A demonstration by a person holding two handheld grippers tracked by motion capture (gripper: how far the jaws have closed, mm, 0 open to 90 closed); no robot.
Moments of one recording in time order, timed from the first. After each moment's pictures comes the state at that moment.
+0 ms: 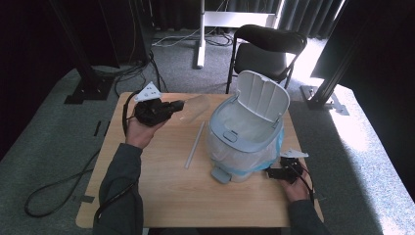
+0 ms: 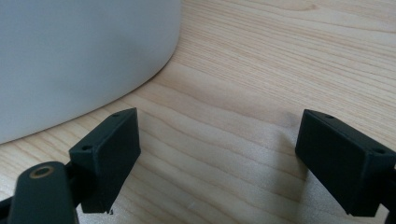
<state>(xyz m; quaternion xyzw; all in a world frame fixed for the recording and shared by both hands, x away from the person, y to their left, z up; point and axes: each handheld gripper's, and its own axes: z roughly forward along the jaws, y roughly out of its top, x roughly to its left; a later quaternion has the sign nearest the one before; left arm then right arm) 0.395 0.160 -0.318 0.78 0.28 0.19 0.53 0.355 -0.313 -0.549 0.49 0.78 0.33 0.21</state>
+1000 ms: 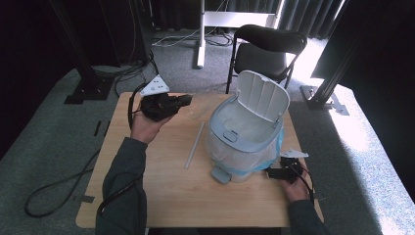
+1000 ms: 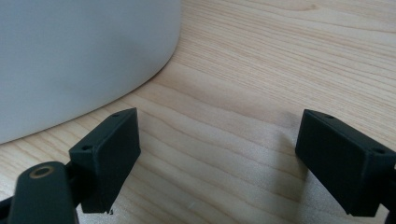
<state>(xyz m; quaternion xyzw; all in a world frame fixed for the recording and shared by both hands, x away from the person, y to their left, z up) 0.395 0.141 -0.295 0.78 0.24 0.19 0.54 0.355 -0.313 -0.549 0.49 0.78 0.33 0.21</state>
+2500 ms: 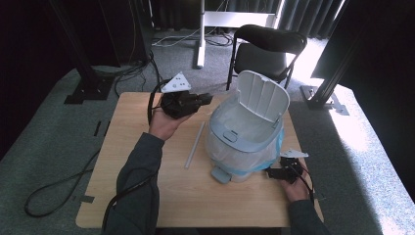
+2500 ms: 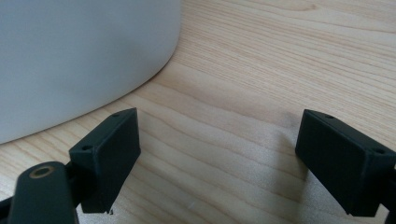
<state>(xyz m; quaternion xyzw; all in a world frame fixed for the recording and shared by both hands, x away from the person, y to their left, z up) 0.398 0.092 -0.286 0.79 0.20 0.17 0.56 0.355 -0.313 -0.549 0.49 0.78 0.33 0.21</state>
